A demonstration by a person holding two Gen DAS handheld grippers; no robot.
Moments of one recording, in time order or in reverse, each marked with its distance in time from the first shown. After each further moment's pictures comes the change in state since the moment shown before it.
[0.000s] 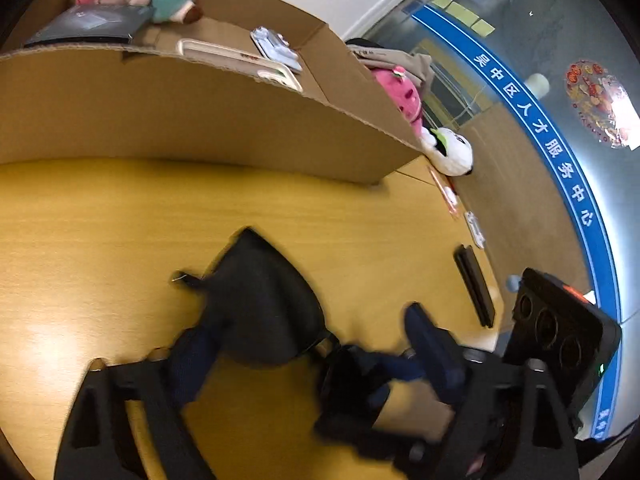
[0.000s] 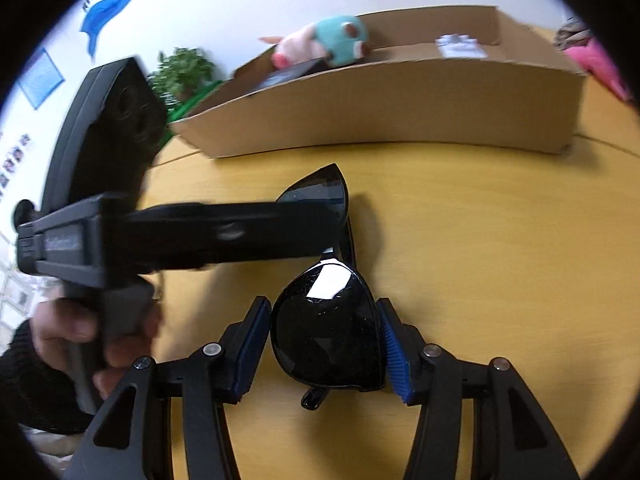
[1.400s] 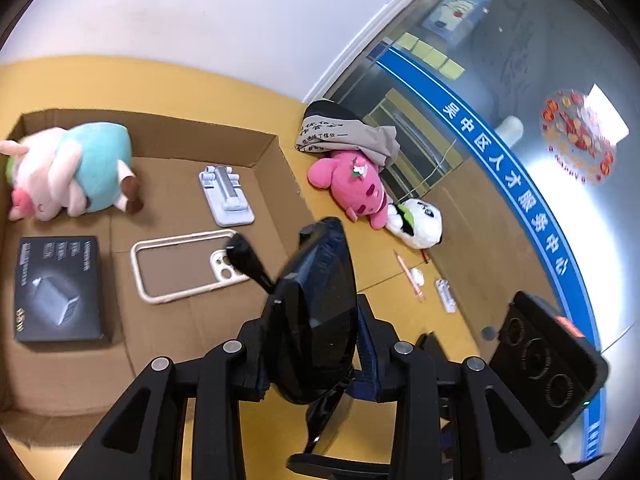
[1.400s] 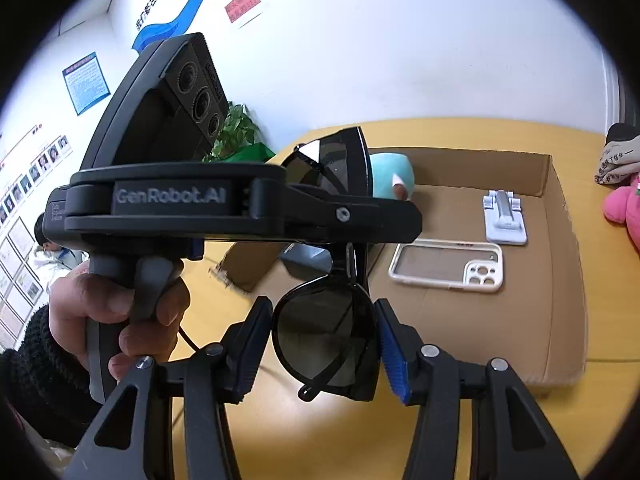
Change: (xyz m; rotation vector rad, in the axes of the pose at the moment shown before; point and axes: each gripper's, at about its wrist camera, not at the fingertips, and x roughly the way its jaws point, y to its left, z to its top) left arm -0.055 -0.057 0.187 0.088 -0.103 -0.046; right arm -0.051 0.011 0.161 -0.143 -0.201 0.059
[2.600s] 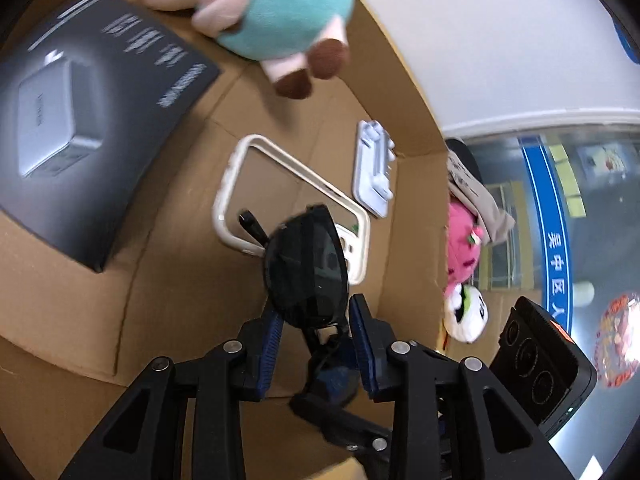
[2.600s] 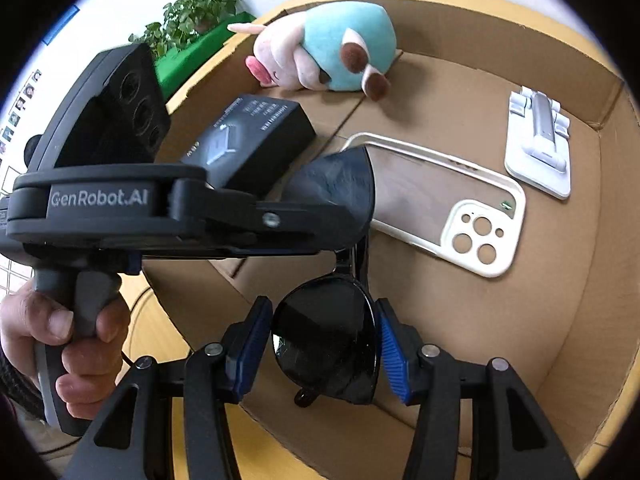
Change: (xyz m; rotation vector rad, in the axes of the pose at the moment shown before) left arm 0.074 0.121 -0.041 -0.680 -0.006 0.101; right arm 0.128 -0.090 0.019 -0.058 0.552 0.032
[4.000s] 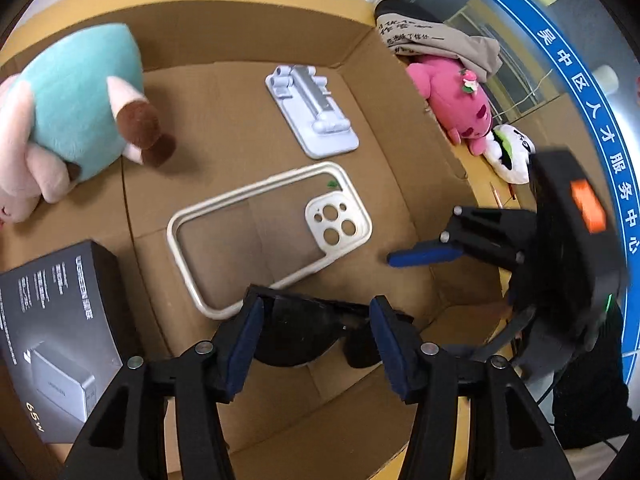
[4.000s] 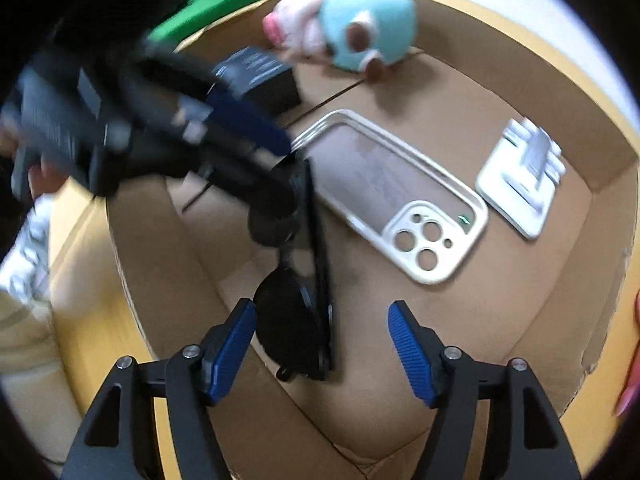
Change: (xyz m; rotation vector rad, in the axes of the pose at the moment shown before) left arm 0.016 -0.070 0.018 0.669 0.298 0.238; right arm -0.008 -0.034 0.007 -0.255 0.068 -0.065
